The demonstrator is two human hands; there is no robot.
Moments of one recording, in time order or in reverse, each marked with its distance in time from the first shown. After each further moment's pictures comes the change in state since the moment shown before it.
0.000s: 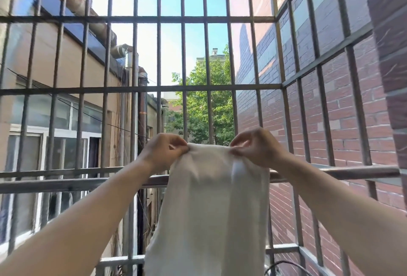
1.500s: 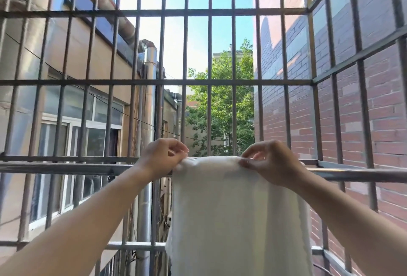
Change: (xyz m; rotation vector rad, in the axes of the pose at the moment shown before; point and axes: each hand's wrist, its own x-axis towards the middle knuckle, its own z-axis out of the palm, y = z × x) left_hand -0.042 -0.053 -0.037 0.060 0.089 -0.105; right_hand -0.018 -0.038 0.049 0.059 0.005 -0.021
